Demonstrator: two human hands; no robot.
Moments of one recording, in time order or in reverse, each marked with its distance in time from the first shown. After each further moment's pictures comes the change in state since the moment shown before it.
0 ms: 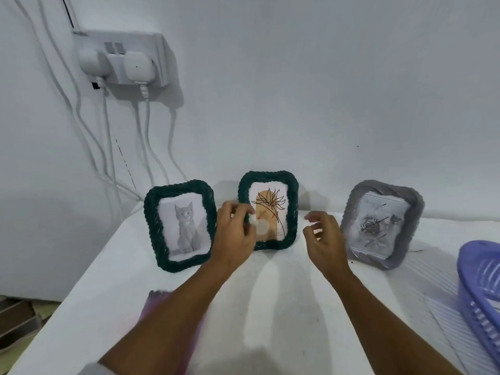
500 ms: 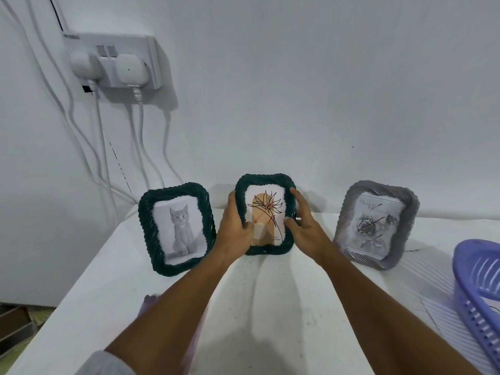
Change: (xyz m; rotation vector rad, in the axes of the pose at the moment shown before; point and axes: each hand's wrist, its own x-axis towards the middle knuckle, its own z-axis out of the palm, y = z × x) left_hand 0.017 0.006 0.007 -0.283 -0.187 -0.285; right_hand 0.028 -0.016 0.007 0.157 -0.429 0.112
